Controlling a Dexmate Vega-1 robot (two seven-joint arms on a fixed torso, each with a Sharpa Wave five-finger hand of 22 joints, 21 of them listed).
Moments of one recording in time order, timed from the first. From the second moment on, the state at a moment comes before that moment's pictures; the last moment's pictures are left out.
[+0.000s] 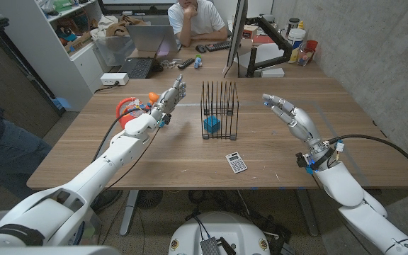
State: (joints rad) left arm 0.69 0.51 0.47 -1.28 -0.57 -0.15 -0.10; left_hand 0.39 0.07 -0.25 0.09 0.44 0.01 0.06 0.20 0.18 -0.03 0.02 0.20 0.18 -0.05 0.03 0.19 0.18 -0.02 -0.02 0.20 0.18; right arm -1.37 -0.60 -0.10 -1.75 -0.07 0.83 -0.14; right_hand 0.26 0.01 0.25 -0.10 0.21 0.37 -0.08 0.22 0.19 0.36 -0.04 0.24 0.18 0.30 -0.04 0.20 0.18 0.28 -0.04 0.37 0.17
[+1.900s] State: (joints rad) left arm 0.67 0.52 0.47 -1.28 -0.57 -0.13 -0.10; left_hand 0.40 0.08 -0.27 0.09 0.44 0.01 0.06 0.20 0.18 -0.03 0.02 0.20 0.18 -0.06 0.04 0.19 0.18 -0.03 -0.01 0.20 0.18; right arm -1.35 -0.60 -0.06 -1.80 -0.53 0.82 -0.33; right_hand 0.28 0.02 0.25 -0.11 0.22 0.41 -0.12 0.22 0.19 0.38 -0.05 0.24 0.18 0.30 -0.04 0.19 0.18 0.31 -0.04 0.34 0.17
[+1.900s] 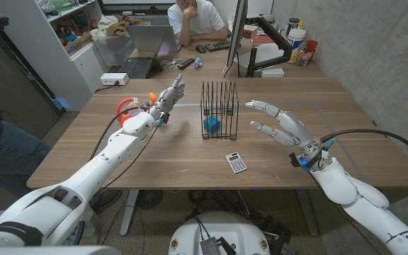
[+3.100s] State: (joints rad) left arm 0.67 0.54 0.47 -1.29 -0.56 -0.12 -0.10; left_hand 0.41 0.08 -0.27 0.10 0.43 0.01 0.05 0.20 0.18 -0.03 0.02 0.20 0.18 -0.07 0.04 0.19 0.18 -0.05 -0.01 0.20 0.18; right arm -1.34 -0.72 -0.15 -1.83 -0.65 0.76 -0.48; right_hand 0.31 0.04 0.27 -0.13 0.23 0.46 -0.17 0.23 0.19 0.42 -0.09 0.24 0.18 0.31 -0.04 0.19 0.18 0.31 -0.03 0.32 0.18
